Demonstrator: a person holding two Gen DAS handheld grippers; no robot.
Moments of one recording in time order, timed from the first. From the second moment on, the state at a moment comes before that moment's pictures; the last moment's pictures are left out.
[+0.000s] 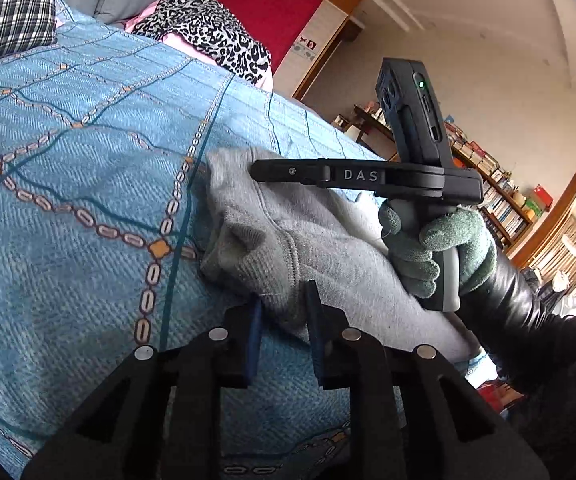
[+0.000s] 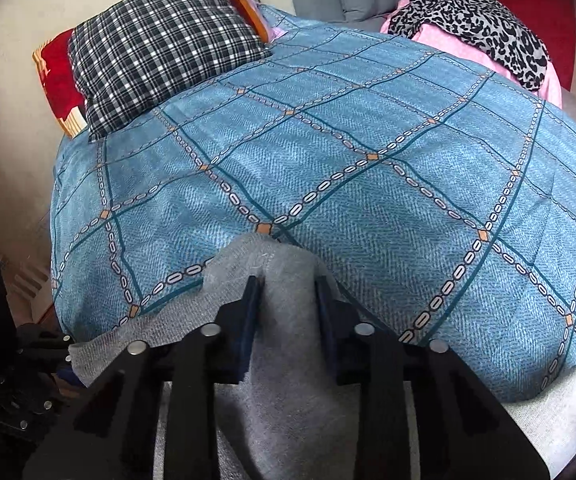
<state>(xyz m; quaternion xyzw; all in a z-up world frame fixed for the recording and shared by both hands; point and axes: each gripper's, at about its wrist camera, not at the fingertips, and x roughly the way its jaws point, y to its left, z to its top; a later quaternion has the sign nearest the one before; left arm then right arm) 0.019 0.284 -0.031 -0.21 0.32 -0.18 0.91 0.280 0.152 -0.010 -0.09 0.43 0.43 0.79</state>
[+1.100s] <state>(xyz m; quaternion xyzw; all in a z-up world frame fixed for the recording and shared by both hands) 0.013 0.269 0.023 -0.12 0.26 -0.12 0.95 0.211 0.050 0.025 -0.07 0.31 0.32 0.89</state>
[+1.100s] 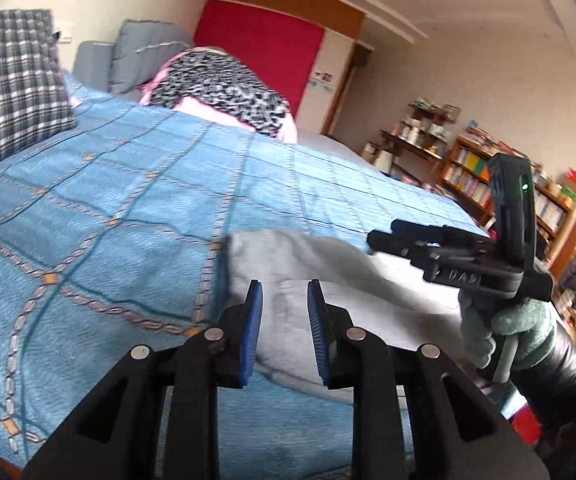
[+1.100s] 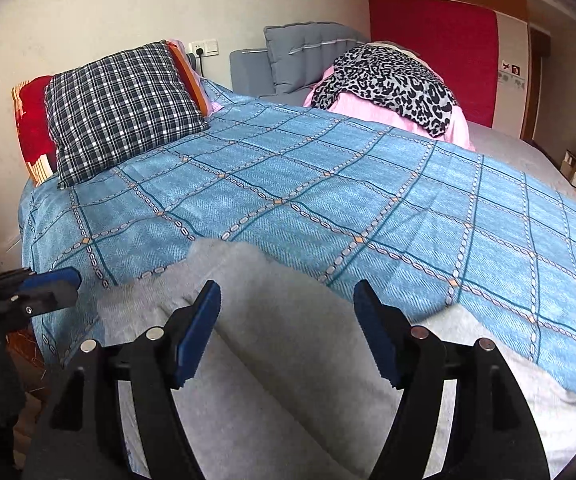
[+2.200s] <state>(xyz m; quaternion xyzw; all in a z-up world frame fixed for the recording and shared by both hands) 0.049 0.112 -0.005 0.03 0.35 -0.16 0.92 0.095 -0.153 -0.026 0.05 0.29 0.13 0.95</state>
